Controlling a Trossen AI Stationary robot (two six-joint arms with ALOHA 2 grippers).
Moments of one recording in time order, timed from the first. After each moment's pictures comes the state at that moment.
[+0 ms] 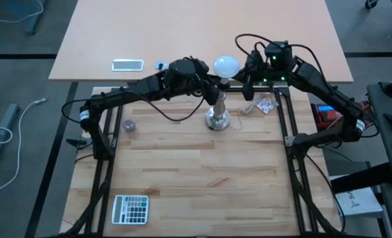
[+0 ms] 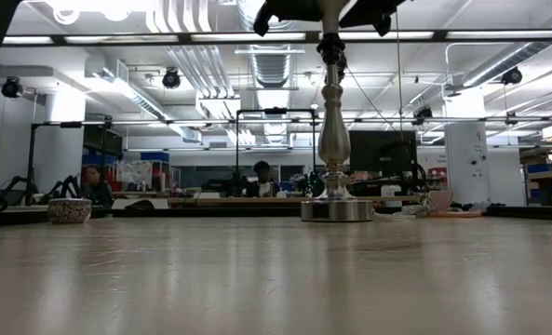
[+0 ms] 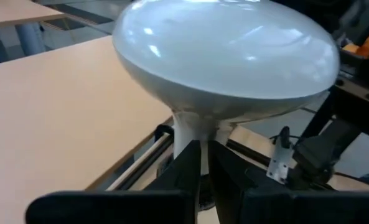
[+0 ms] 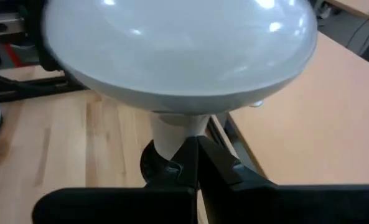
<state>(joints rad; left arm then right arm) 0.26 1.78 1.89 -0.38 -0.21 -0.22 -0.62 1.28 1.52 -0.66 -0.33 -0.18</state>
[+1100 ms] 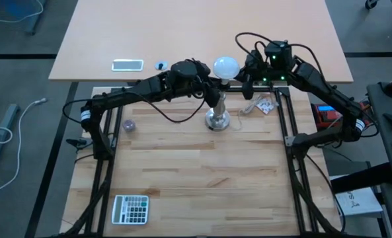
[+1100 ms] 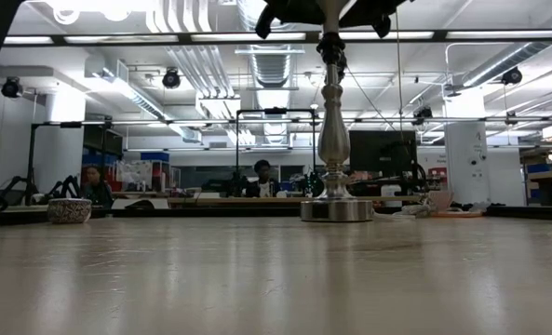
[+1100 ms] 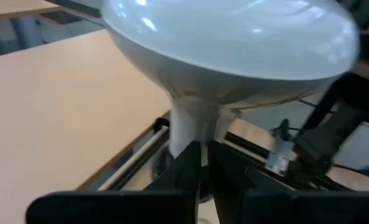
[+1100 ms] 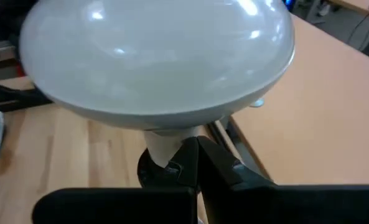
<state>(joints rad) 0.26 1.79 1.89 -0.39 -0.20 -0.22 -0.62 1.28 1.52 -0.64 -0.35 -0.14</state>
